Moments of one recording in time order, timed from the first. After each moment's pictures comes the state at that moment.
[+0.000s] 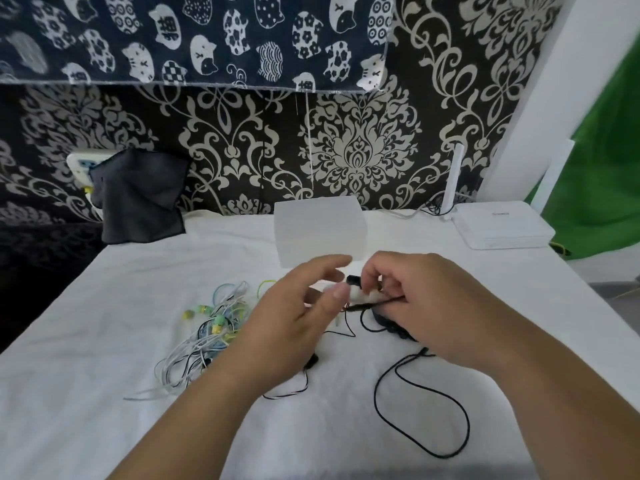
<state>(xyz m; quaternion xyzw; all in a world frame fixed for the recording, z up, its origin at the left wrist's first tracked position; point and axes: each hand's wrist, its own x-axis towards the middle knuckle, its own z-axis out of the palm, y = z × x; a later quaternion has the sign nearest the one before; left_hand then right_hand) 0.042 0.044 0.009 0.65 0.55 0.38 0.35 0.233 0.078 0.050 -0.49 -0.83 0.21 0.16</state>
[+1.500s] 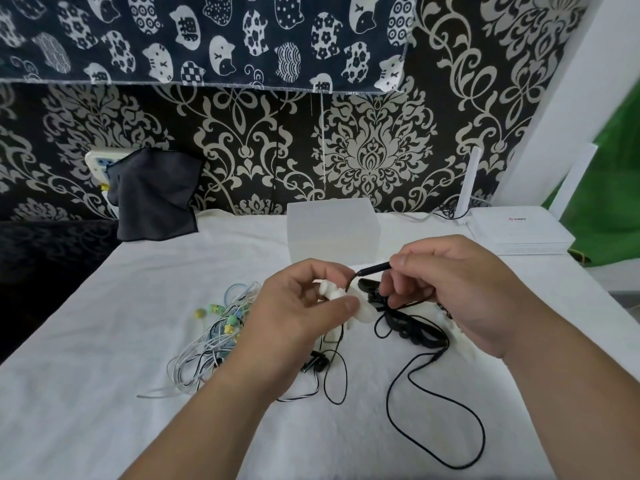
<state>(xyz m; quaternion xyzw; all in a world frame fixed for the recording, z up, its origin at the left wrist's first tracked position) 0.042 0.043 0.010 0.47 0.45 0.56 0.51 0.227 0.090 0.057 -0.47 -0.64 0.52 0.33</state>
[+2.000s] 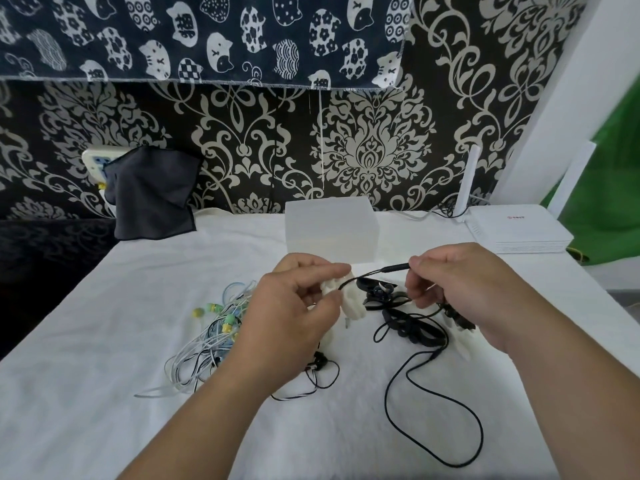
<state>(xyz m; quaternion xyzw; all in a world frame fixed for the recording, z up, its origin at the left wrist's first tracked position) 0.043 0.042 0.015 0.58 0.56 0.50 0.32 0.242 0.104 0.042 -0.62 -0.61 0.42 0.26</state>
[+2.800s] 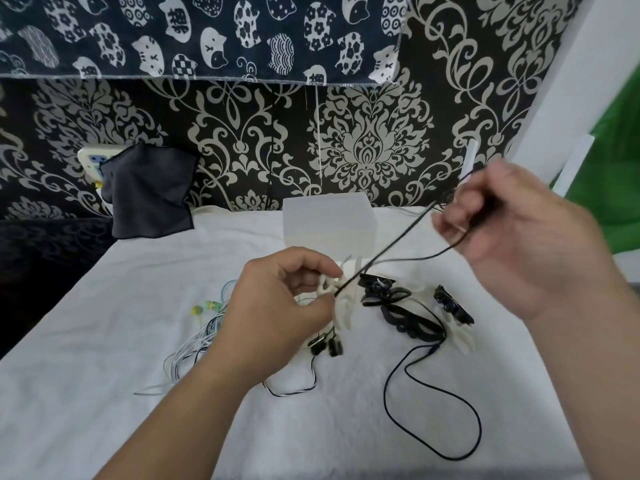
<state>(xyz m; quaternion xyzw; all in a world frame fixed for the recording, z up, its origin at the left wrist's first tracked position) 0.033 0.041 0.025 0.59 0.53 0.50 0.34 0.250 0.108 0.073 -0.29 -0.41 0.63 0.59</state>
